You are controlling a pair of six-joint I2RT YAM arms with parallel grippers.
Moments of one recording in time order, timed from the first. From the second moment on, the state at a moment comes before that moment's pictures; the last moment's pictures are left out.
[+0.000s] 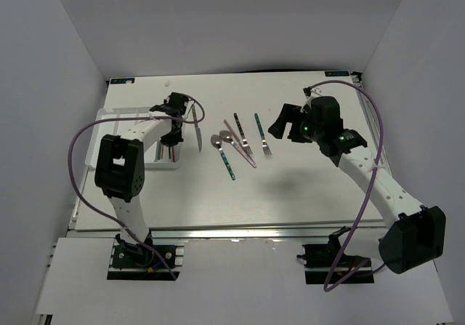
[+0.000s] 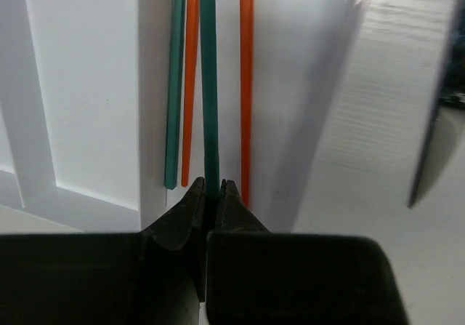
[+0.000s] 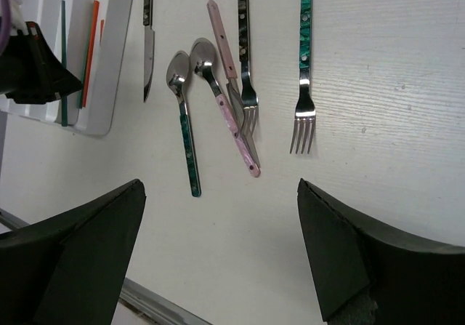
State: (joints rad) left arm -0.28 1.85 1.36 -0.67 -0.40 -0.28; right arm 0.40 1.24 1.06 -0.37 -0.18 0.47
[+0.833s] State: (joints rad) left arm -0.25 1.63 1.34 -0.72 -0.45 -0.33; right arm 0.41 1.88 1.47 -0.47 -0.03 0.31
